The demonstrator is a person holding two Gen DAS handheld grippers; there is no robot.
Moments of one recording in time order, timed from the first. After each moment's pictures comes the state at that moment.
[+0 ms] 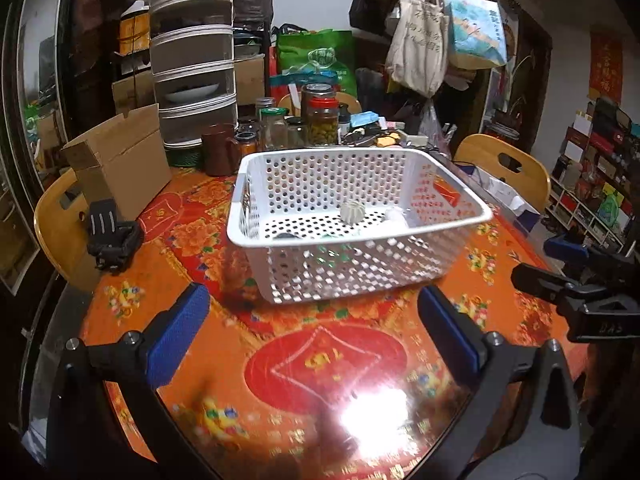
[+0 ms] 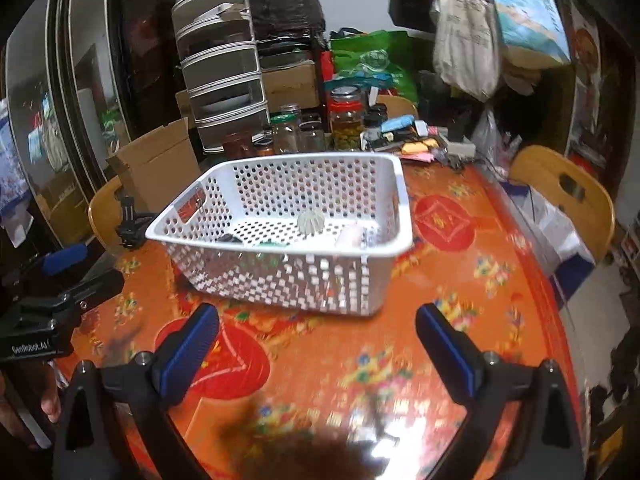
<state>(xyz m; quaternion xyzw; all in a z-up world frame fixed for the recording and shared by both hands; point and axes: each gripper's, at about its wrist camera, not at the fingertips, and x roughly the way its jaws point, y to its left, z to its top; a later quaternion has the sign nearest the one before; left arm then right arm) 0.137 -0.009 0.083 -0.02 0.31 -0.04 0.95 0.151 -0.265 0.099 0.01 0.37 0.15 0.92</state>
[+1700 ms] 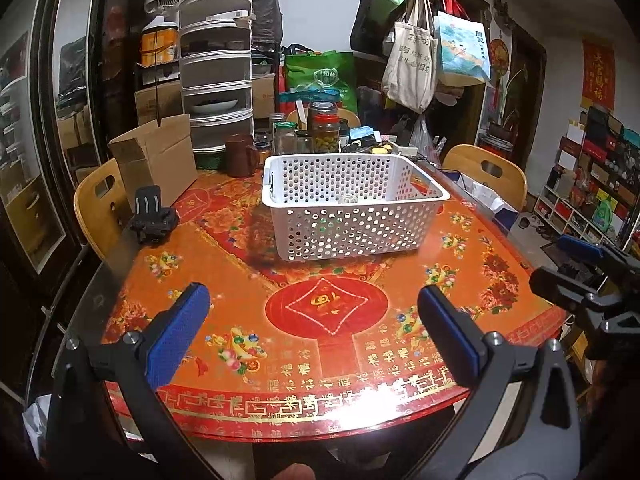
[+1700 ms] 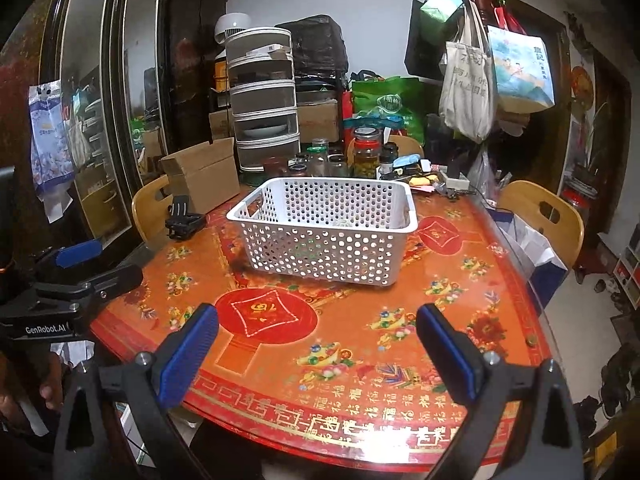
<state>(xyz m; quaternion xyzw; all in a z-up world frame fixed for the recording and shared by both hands) -0.013 0.003 0.128 -0.03 0.29 -0.03 0.96 0.000 -0.251 0.146 -0.02 0.30 0.17 0.94</state>
